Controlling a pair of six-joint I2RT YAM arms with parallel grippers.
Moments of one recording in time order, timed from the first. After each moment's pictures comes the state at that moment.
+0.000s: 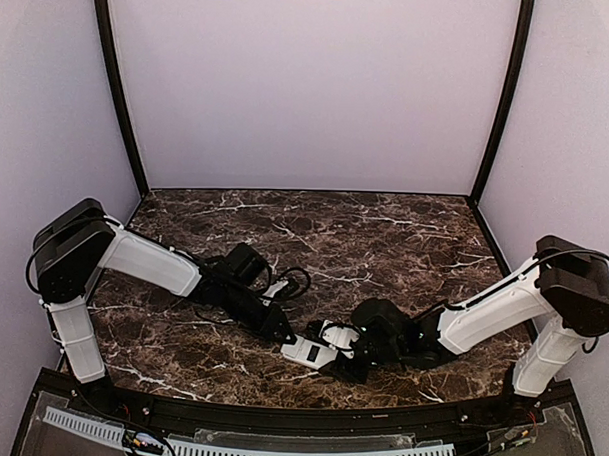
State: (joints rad) left arm -0.83 1.84 0.92 -0.09 0.62 -0.46; right arm 1.16 1.66 0.61 0.25 -0.05 -0.11
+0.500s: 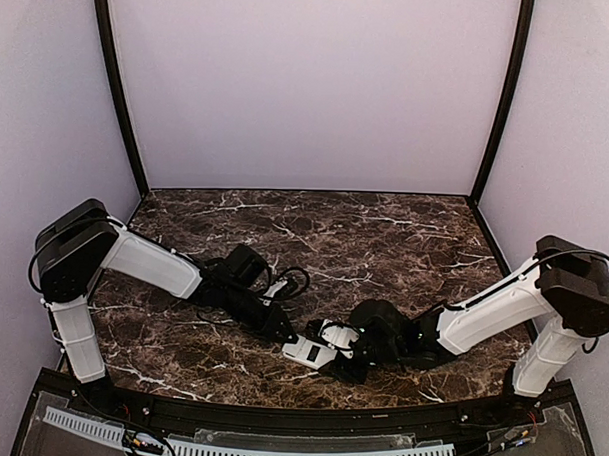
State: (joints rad) left arm -0.84 1.85 0.90 -0.03 0.62 -0.53; right arm 1.17 1.66 0.62 0.23 -0.03 -0.07
